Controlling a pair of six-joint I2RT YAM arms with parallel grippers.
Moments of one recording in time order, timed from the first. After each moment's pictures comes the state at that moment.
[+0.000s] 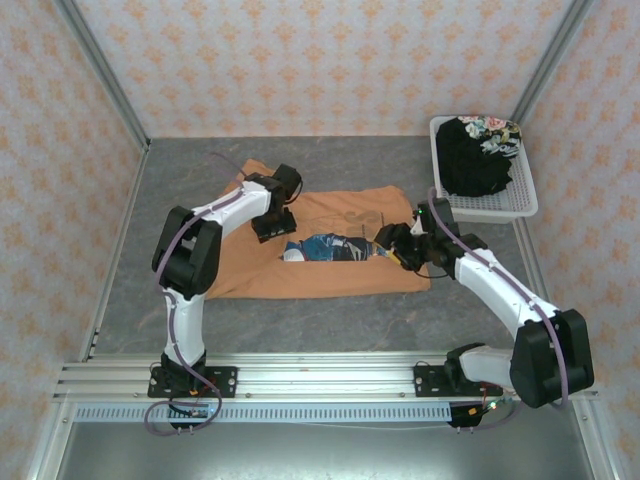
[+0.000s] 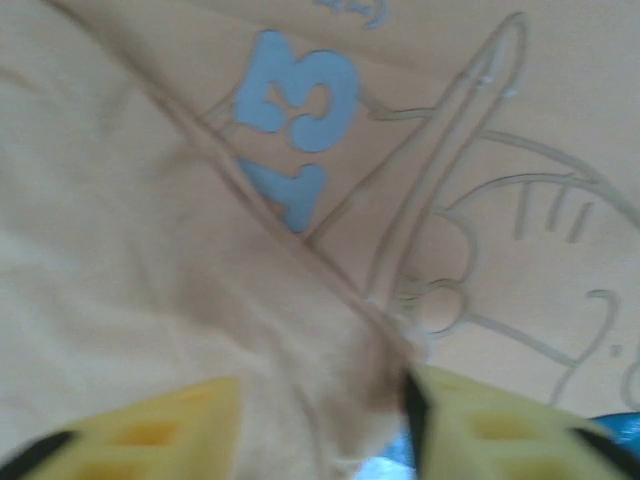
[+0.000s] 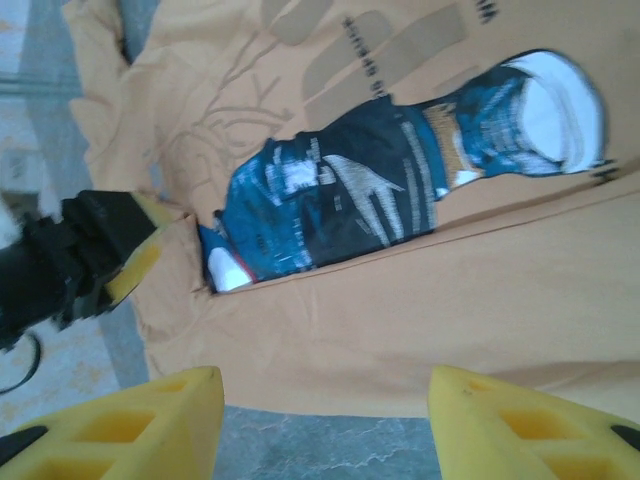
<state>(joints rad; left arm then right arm) -0.39 2.02 1.54 -0.95 -0.13 -0.83 0.29 1.23 0.79 -0.46 -0.41 0.92</state>
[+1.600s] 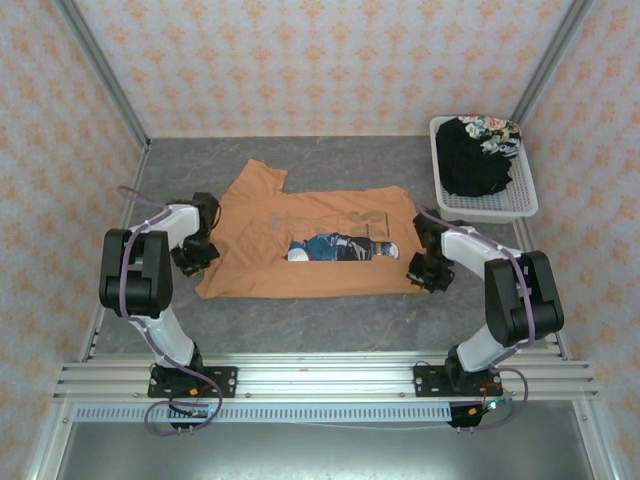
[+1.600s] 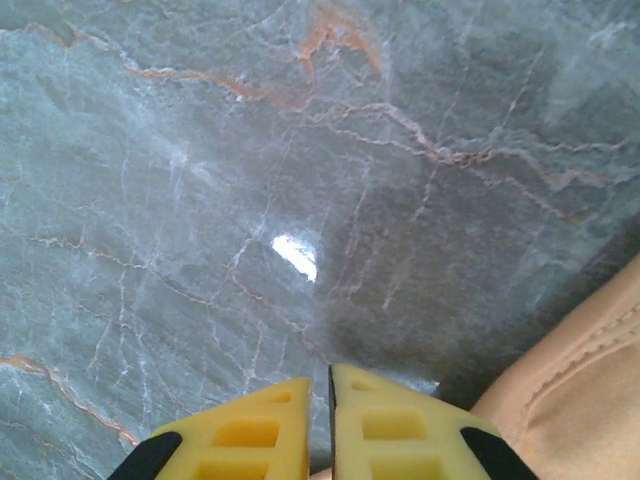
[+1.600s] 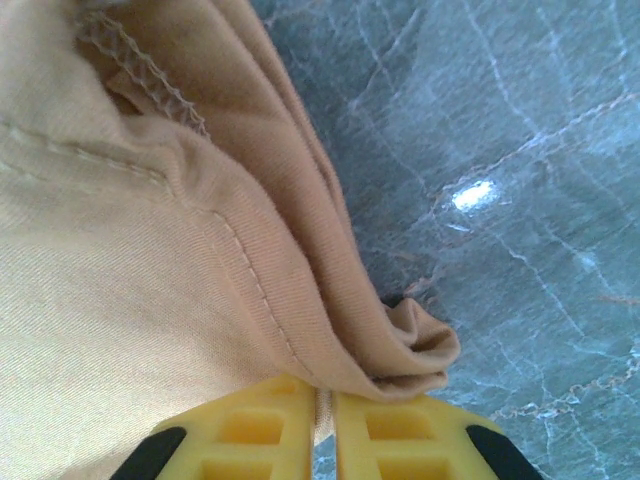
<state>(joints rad) 0.03 1.74 1.06 -0.97 -0.31 -0.69 0.20 1.57 0.85 -0.86 -0.03 0.71</state>
